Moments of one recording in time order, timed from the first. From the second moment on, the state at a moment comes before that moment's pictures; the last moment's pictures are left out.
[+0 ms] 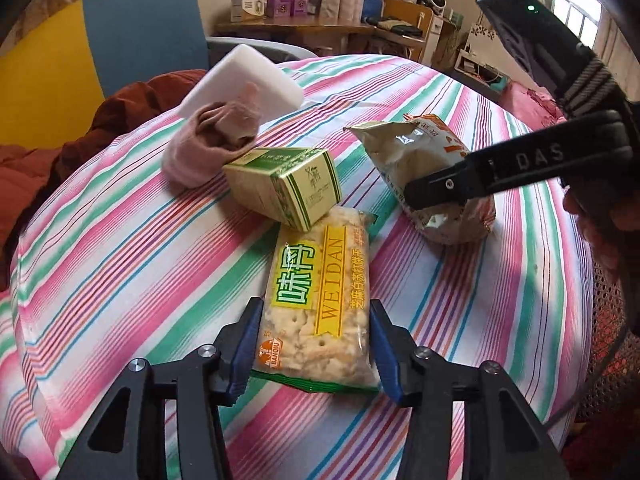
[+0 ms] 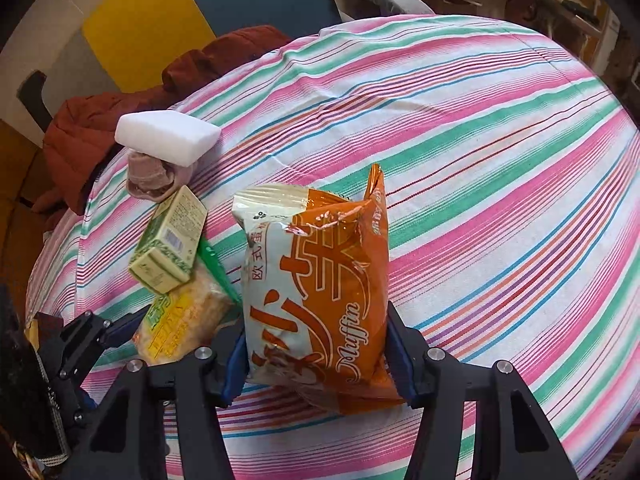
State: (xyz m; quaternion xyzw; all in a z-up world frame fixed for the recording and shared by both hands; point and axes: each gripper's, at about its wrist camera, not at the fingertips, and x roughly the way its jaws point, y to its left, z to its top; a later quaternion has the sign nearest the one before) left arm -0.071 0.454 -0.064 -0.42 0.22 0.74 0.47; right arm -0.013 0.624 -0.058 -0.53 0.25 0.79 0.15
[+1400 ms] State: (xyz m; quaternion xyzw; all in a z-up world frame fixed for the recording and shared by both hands) left arm 0.013 0.264 -0.028 -0.42 0.06 0.81 0.40; right arm 0.023 0.509 -0.057 -0.54 0.25 0.80 0.05
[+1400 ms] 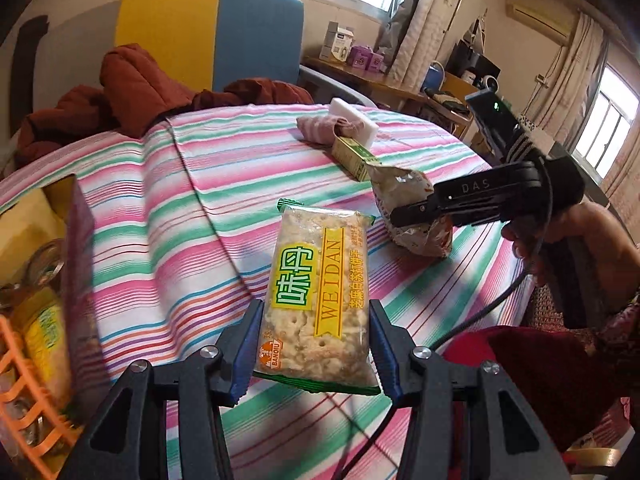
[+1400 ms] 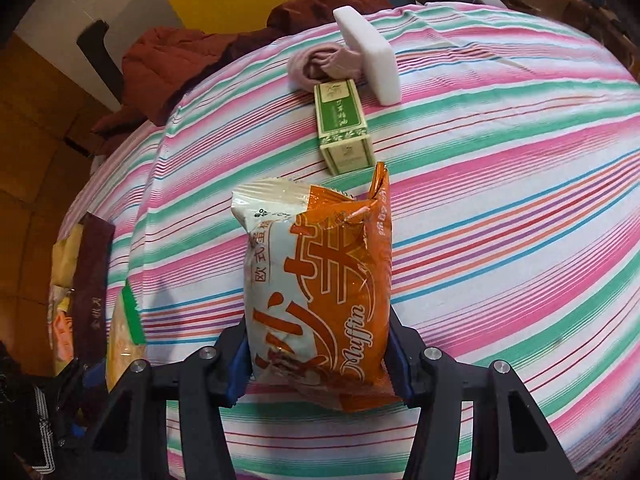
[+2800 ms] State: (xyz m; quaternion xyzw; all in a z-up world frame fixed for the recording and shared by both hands) left arm 0.001 -0.032 -0.012 -0.40 -0.17 0.89 0.13; right arm -0.018 0.189 0.031 -0.52 0.17 0.79 -0.28
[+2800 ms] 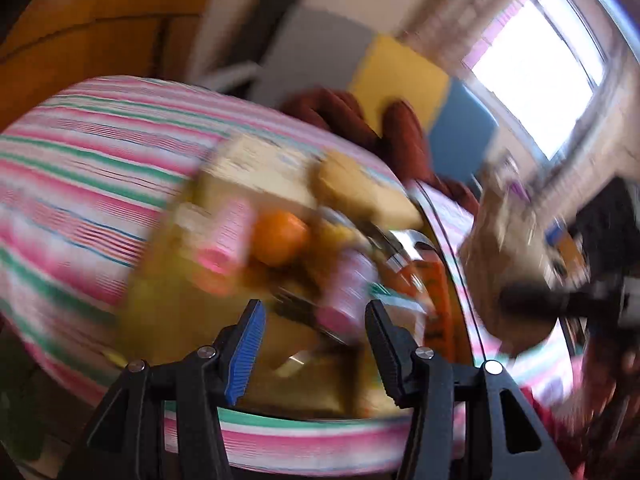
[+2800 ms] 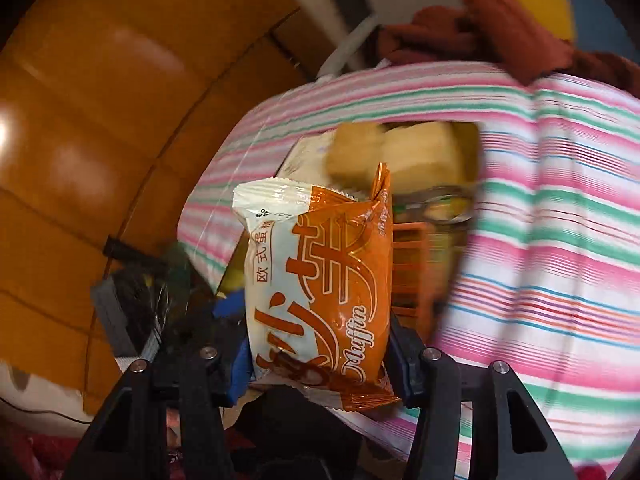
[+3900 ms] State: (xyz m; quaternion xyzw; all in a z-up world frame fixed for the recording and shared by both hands) left arm 0.022 -0.106 -0.003 -0.36 -0.21 0.91 0.02; right arm -0.054 0.037 -0.045 -0.58 0.00 0.76 -0.30
